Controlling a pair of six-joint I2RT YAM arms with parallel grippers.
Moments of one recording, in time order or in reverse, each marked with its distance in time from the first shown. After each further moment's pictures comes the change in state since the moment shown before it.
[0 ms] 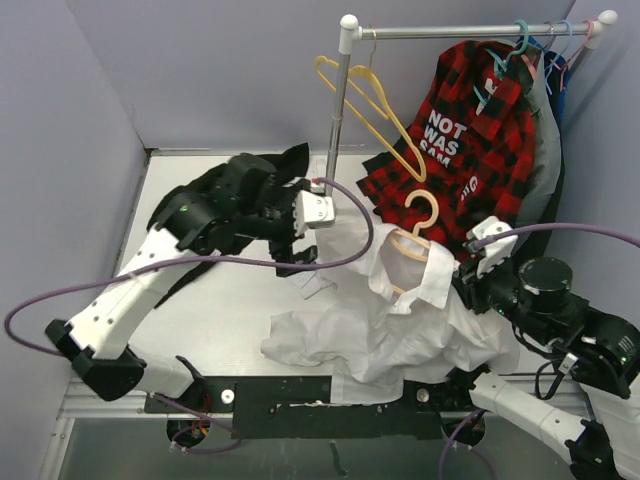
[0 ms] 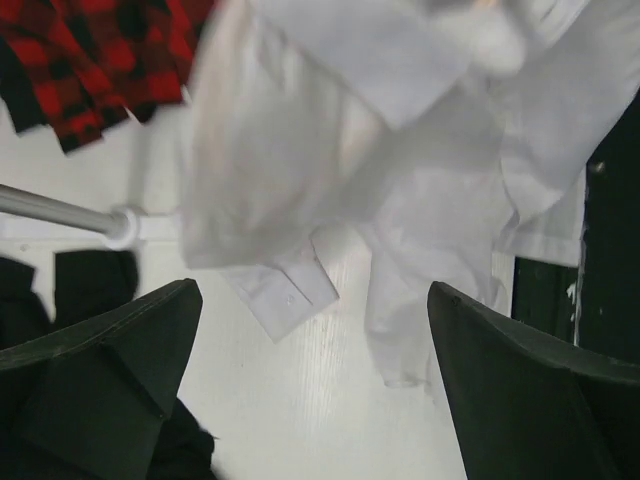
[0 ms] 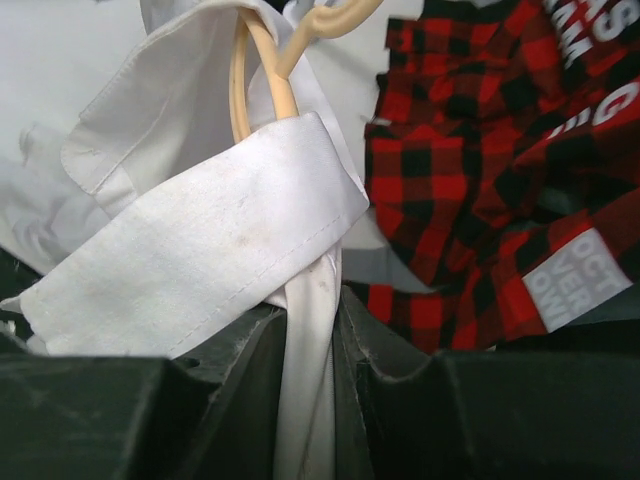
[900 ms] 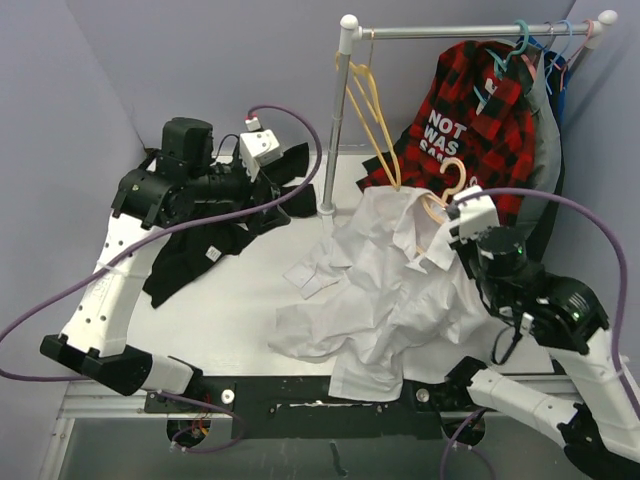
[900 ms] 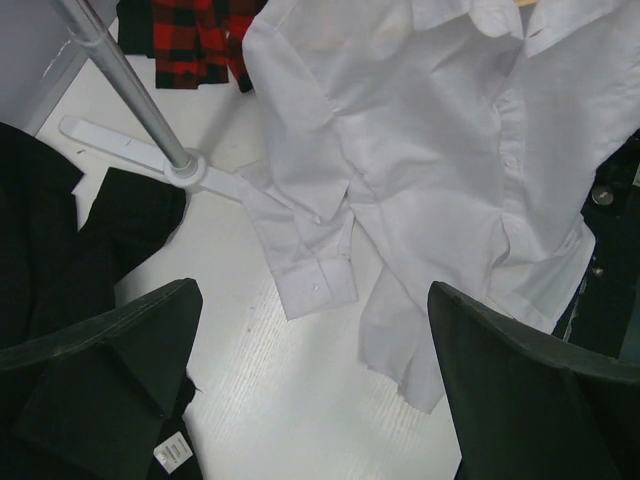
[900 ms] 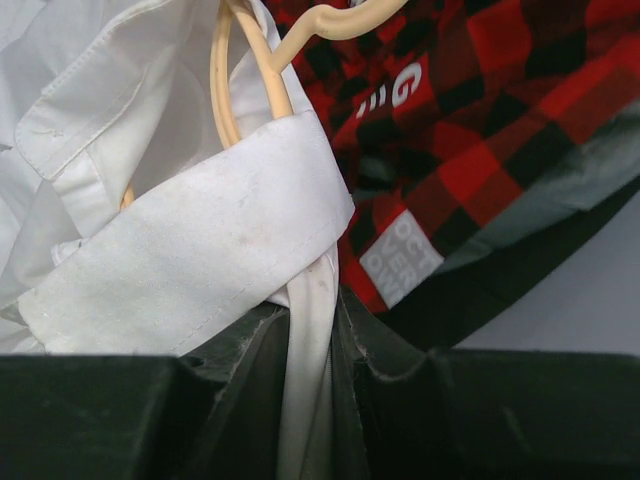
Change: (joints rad) left arm 0.344 -0.012 0.172 0.009 0.145 -0.237; right arm 0.000 0.128 -0.032 0.008 0.410 -0.063
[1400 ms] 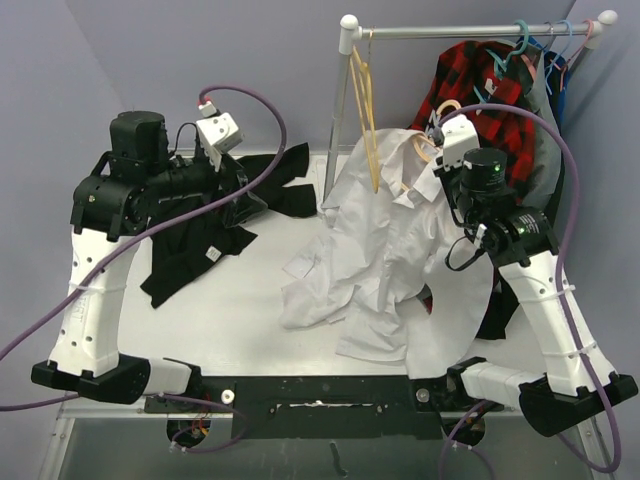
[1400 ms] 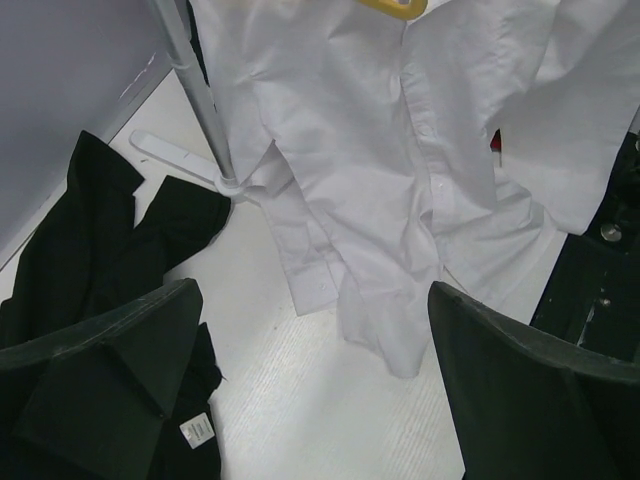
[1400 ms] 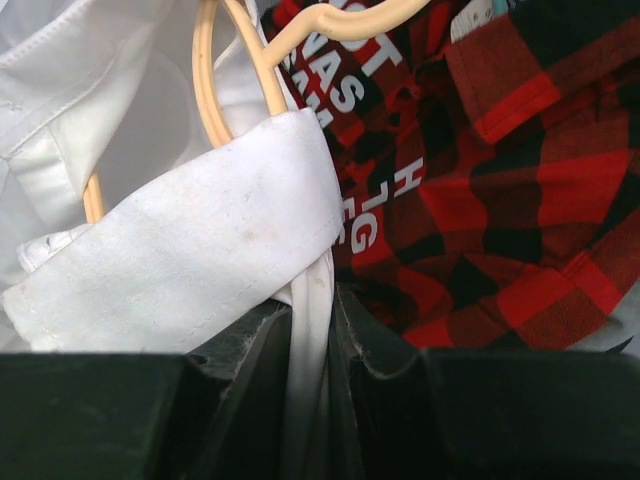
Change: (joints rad) left arm 0.149 -0.064 0.094 -0.049 0.068 -0.010; right arm -0.338 0.375 0.156 0.359 -0.214 -0.166
